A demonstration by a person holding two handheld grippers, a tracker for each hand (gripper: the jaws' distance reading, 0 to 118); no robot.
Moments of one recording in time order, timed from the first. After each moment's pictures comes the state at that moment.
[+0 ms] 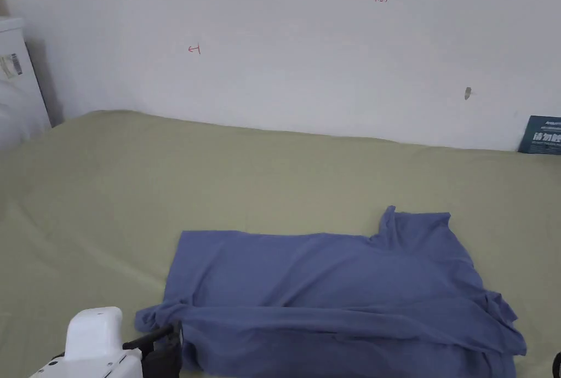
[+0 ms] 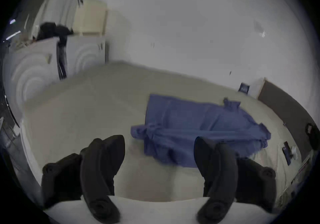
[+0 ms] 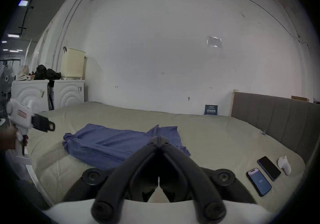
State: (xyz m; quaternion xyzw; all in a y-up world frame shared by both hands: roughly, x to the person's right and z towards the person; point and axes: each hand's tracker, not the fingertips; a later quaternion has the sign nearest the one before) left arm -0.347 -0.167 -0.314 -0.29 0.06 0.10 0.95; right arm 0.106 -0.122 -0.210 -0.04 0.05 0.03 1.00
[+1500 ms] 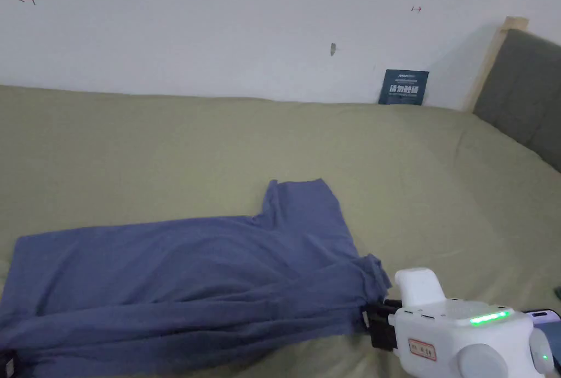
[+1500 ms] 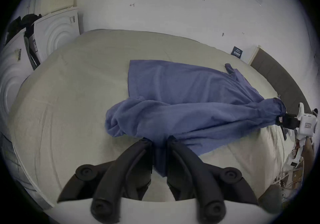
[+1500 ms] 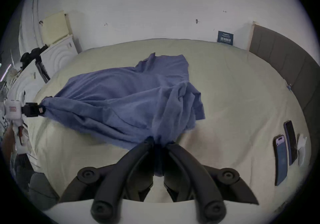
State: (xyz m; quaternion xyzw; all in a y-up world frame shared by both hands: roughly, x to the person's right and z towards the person) left arm -0.349 -0.167 -0.324 -0.41 -0.03 0.06 0.91; right arm 0.161 -0.169 -0.318 -0.38 0.08 -0.01 0.92
